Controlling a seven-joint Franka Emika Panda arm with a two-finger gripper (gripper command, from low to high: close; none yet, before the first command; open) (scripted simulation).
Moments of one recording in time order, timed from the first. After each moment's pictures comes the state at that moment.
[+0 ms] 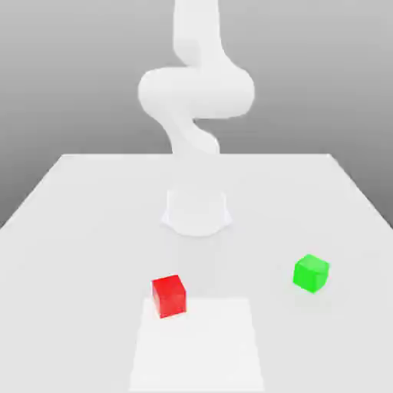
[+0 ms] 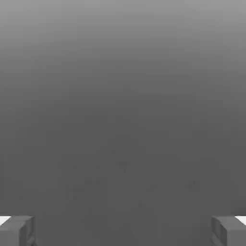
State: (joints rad) arm 0.00 -0.74 -0.01 -2.37 -0.02 2.35 0.76
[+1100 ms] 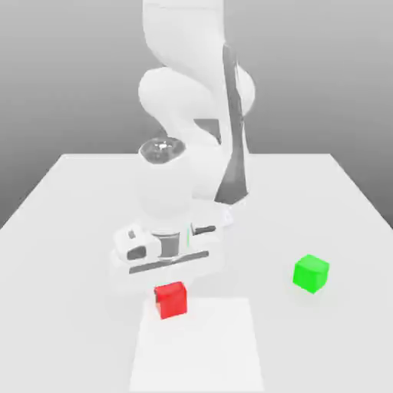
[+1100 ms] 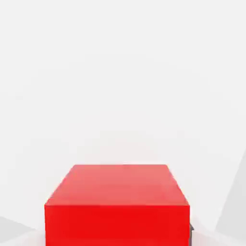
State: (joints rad) arm -0.06 0.11 -0.07 -2.92 0.07 3.03 0.22
